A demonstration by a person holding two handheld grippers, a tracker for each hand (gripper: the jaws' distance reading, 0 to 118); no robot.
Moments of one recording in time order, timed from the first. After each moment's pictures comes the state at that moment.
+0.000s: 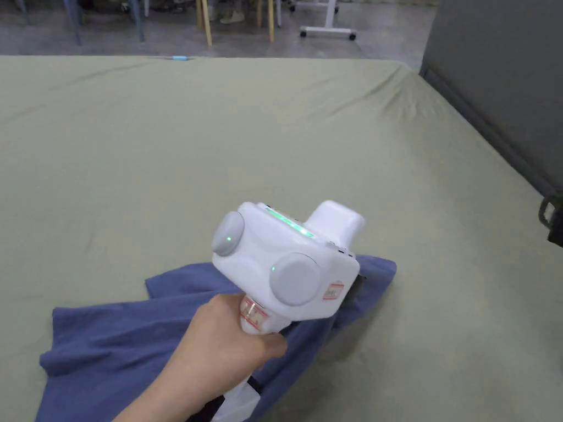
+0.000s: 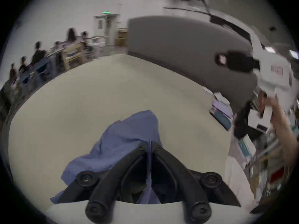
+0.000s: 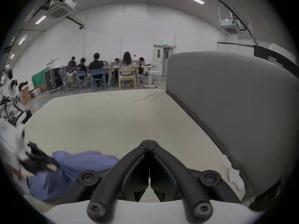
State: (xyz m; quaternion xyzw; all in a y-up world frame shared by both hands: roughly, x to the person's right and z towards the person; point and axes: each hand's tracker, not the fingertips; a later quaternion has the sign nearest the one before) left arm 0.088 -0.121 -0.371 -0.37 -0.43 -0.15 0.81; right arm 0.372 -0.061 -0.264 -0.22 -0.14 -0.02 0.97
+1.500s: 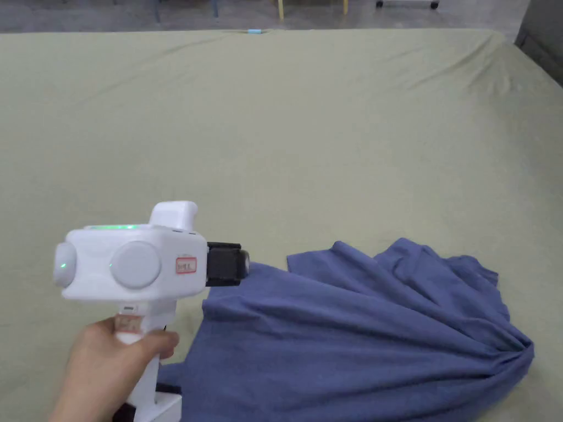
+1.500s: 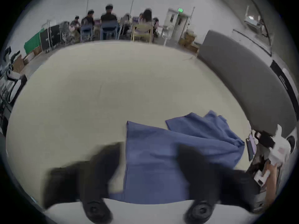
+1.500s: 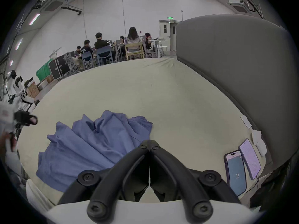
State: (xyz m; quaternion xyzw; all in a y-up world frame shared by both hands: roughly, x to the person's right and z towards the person) left arm -0.153 -0.174 -0.413 -0.48 -0.11 0.05 0.87; right arm 0.316 -0.165 -0.238 -0.33 -0.08 -0.05 0.94
